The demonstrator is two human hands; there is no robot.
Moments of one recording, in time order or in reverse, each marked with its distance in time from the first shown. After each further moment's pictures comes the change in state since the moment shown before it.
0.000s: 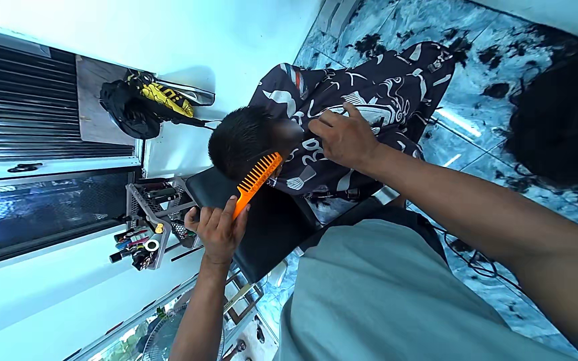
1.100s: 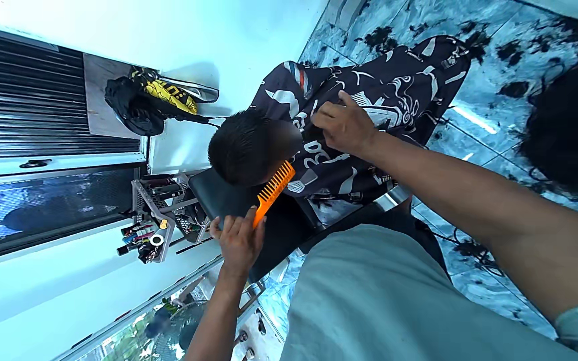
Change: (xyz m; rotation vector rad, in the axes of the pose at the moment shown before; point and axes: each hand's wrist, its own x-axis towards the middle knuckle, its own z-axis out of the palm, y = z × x) left_hand -0.009 0.047 0.002 -0.002 -0.233 -0.137; right_hand 0.024 0.050 0.029 0.089 0.057 -0.137
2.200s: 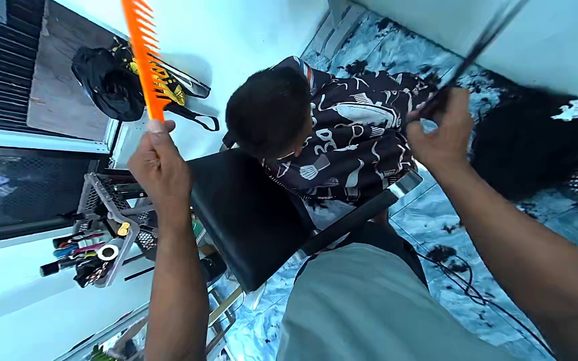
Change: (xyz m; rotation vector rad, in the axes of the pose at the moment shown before) left_hand 0.069 -0.134 -0.028 -0.584 0.258 -0.403; right_hand -0.110 -0.055 -0.047 0.044 0.375 0.664
